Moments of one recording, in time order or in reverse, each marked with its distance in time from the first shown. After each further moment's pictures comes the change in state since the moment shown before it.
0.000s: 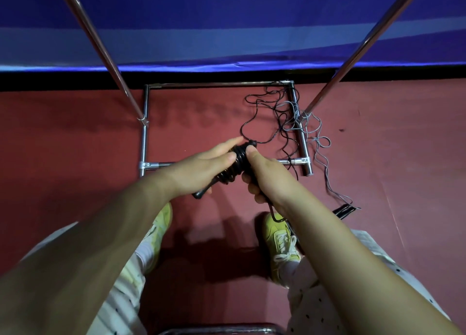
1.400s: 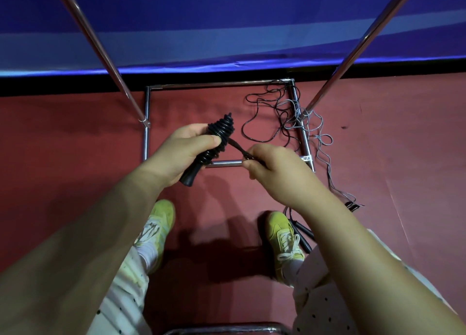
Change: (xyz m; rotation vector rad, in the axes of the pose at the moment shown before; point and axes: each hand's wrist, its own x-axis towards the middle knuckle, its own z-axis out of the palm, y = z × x) left_hand 0.008 0.000 -0.015 -0.470 0.262 0.073; right_hand -0.010 -0.006 -0.024 -0.726 0.092 -0.525
